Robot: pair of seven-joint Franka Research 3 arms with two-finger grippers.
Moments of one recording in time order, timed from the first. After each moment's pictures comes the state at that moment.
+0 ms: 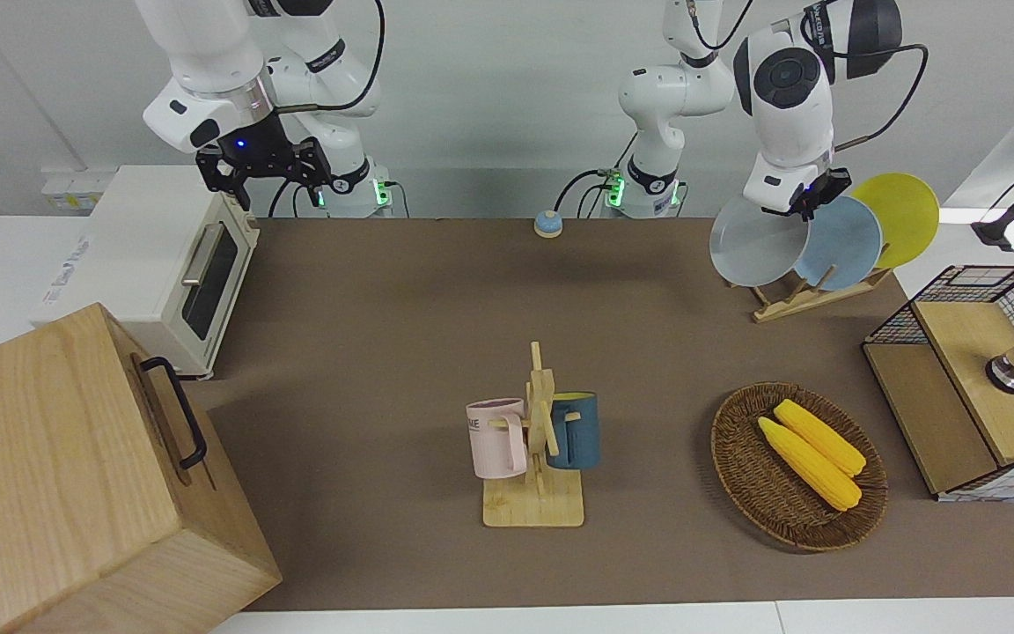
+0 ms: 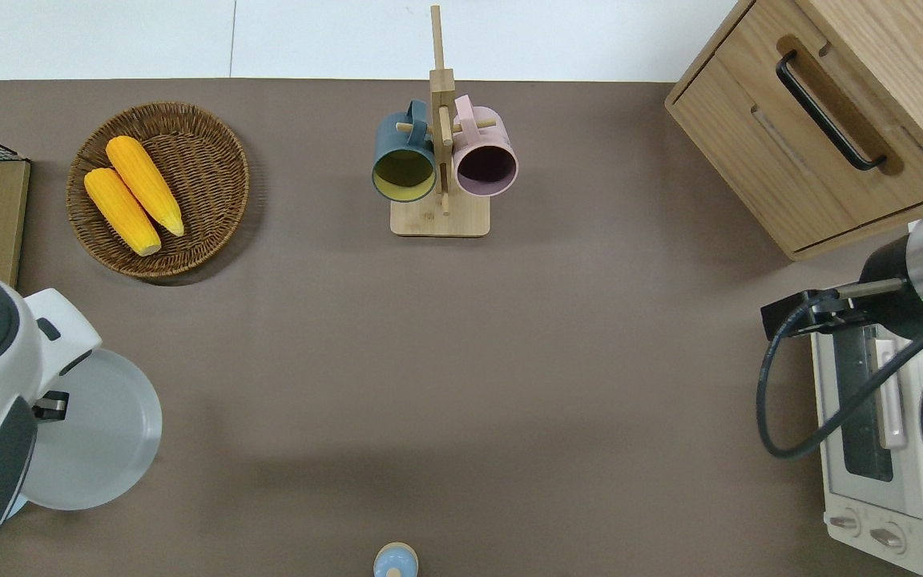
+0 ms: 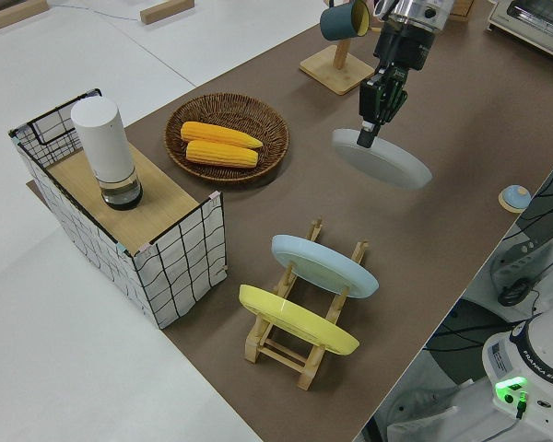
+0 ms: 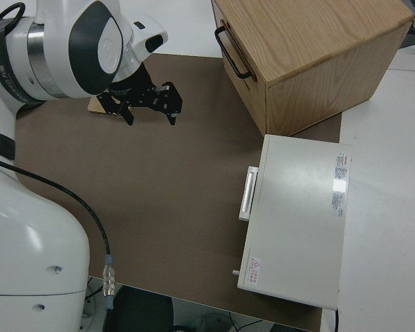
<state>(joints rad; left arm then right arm) 0.05 -0.20 -0.16 -2.03 0.55 1.56 -0.12 -0.26 0.02 0.38 -1.48 -0.03 1.38 0.04</state>
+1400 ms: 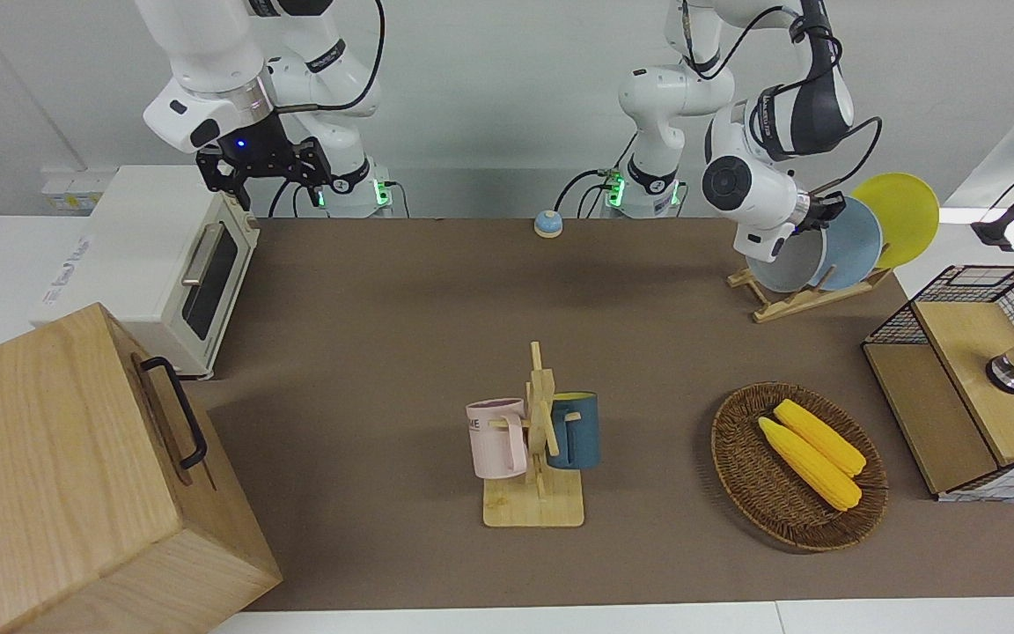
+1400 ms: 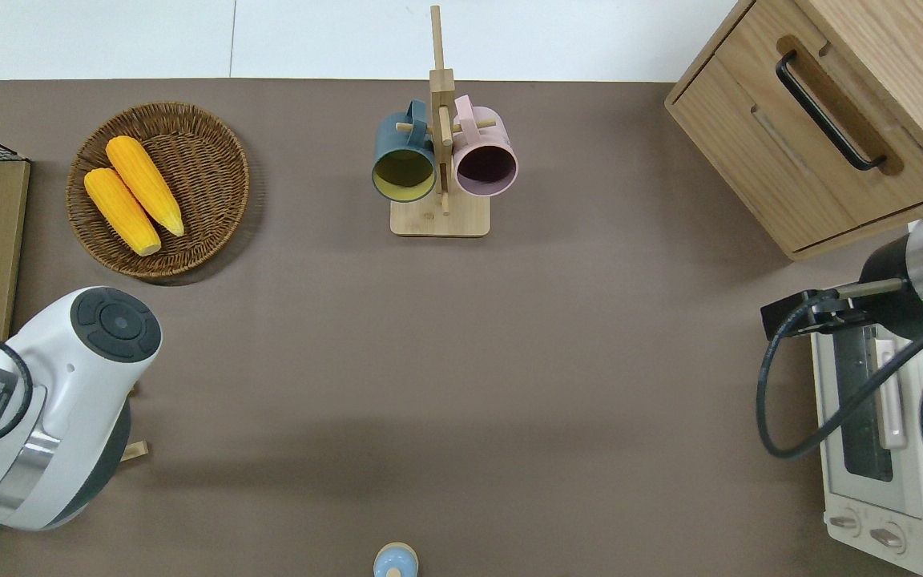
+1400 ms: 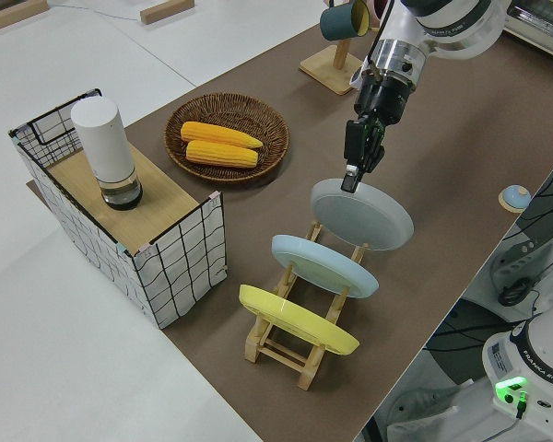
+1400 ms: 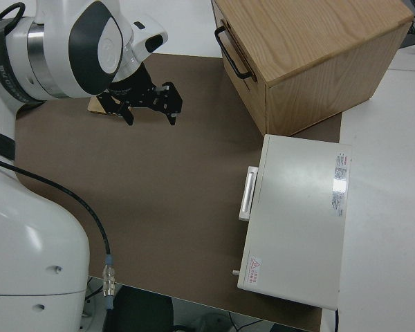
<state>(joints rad) 0.06 -0.08 -0.19 -2.16 0.83 1.51 -0.31 -0.26 0.02 0.38 -1.48 -0.03 1.38 0.04</state>
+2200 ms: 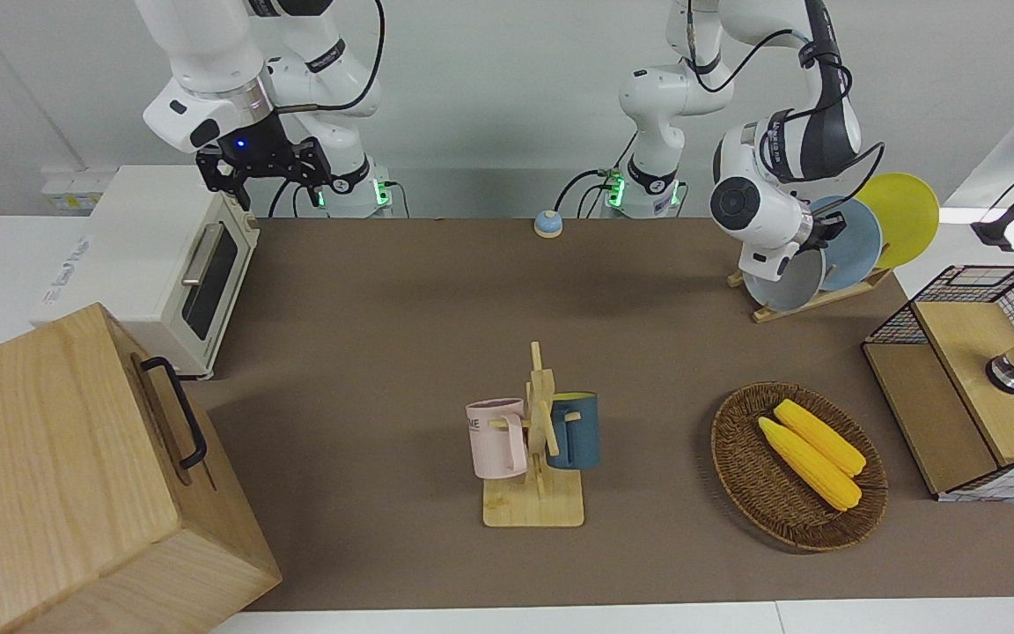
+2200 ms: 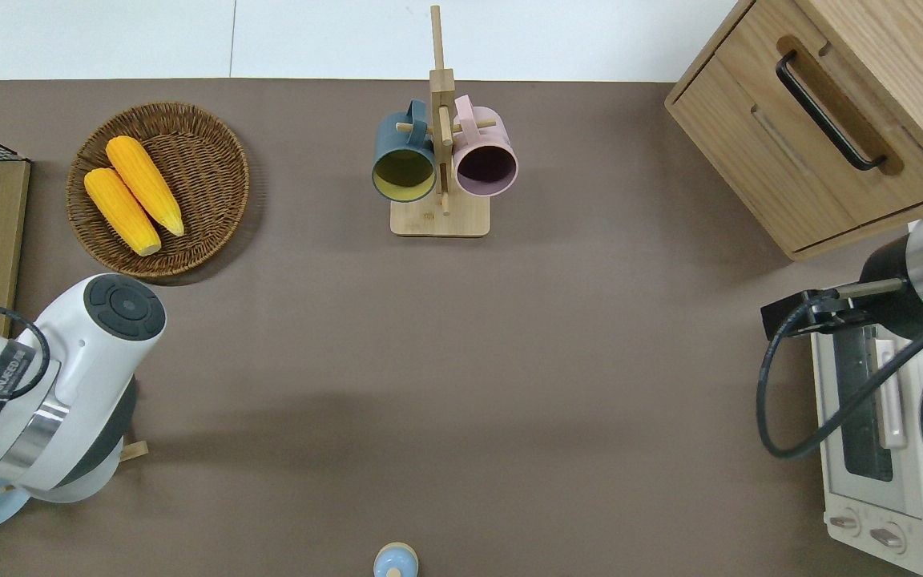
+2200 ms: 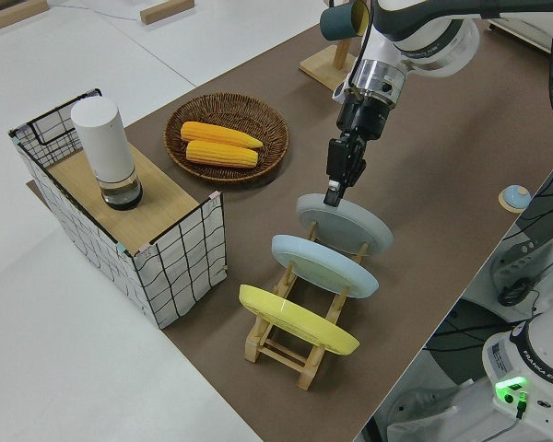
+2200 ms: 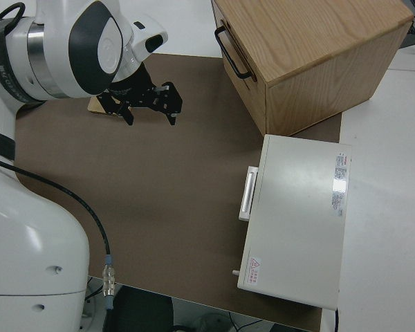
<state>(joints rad) 0.09 -0.02 -0.19 -2.16 0.83 1.59 -0.37 -0.26 0.02 0.38 -1.48 -0.03 1.38 0.04</state>
